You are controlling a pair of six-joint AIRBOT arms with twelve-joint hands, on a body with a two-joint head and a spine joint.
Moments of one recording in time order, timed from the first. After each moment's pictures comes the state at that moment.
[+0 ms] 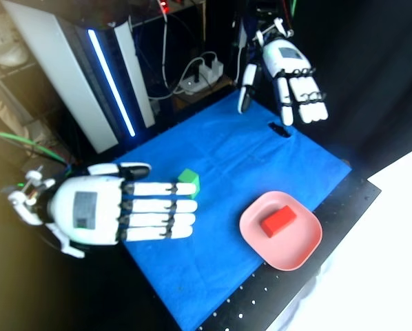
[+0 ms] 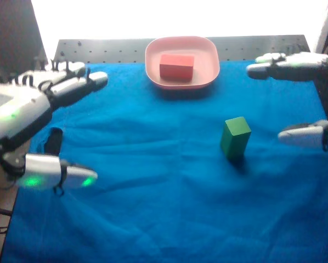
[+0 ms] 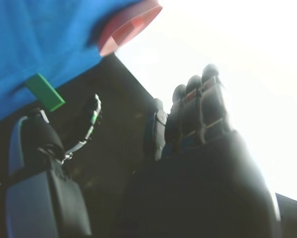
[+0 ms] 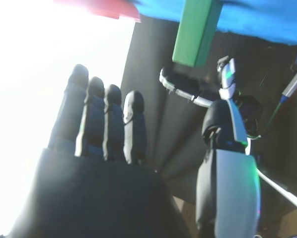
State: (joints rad) left arm 1.00 -0.83 0.87 -0.33 -0.90 1.28; right arm -0.99 -1.06 1.39 -0.21 1.08 -0.17
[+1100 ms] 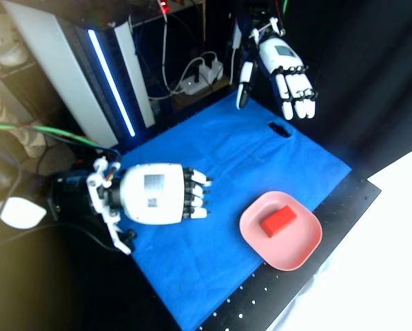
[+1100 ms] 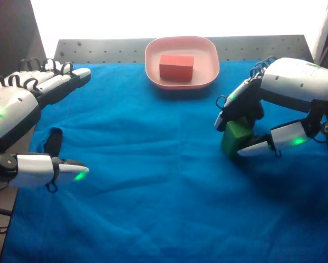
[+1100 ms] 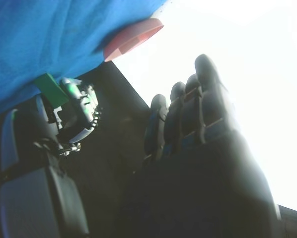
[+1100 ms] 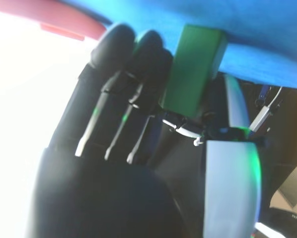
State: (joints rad) left arm 1.04 -0.83 0.86 -0.39 -1.00 1.26; right arm -0.81 -1.20 1.47 -0.47 0.86 -0.16
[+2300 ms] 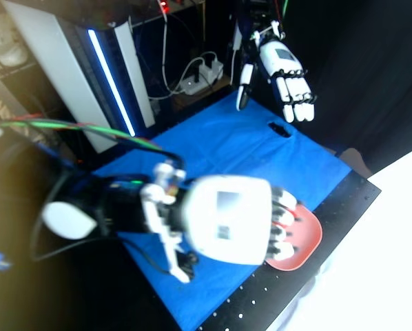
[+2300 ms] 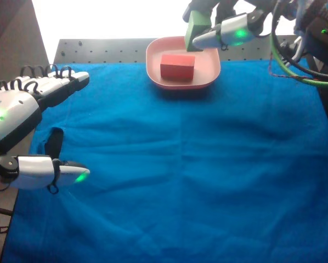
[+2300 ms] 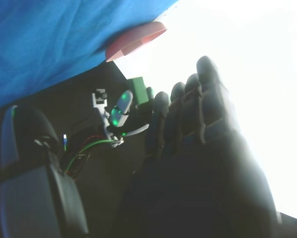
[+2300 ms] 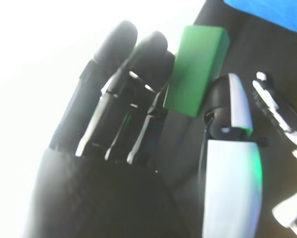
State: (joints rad) left arm 1.05 -0.85 0.89 -0.38 -0.99 1.20; right arm -0.49 -1.48 1.86 -0.33 0.59 -0.16
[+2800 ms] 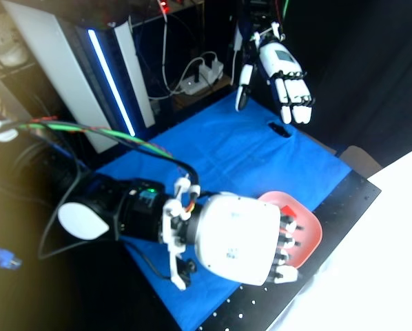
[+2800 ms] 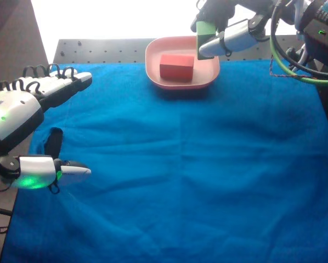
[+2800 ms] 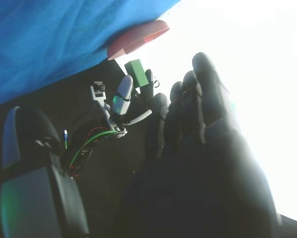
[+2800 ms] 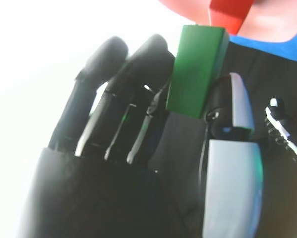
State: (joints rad) left arm 1.05 -0.86 0.89 -0.37 -0.99 1.18; right arm -0.49 -1.49 1.88 -0.34 0.50 -0.16
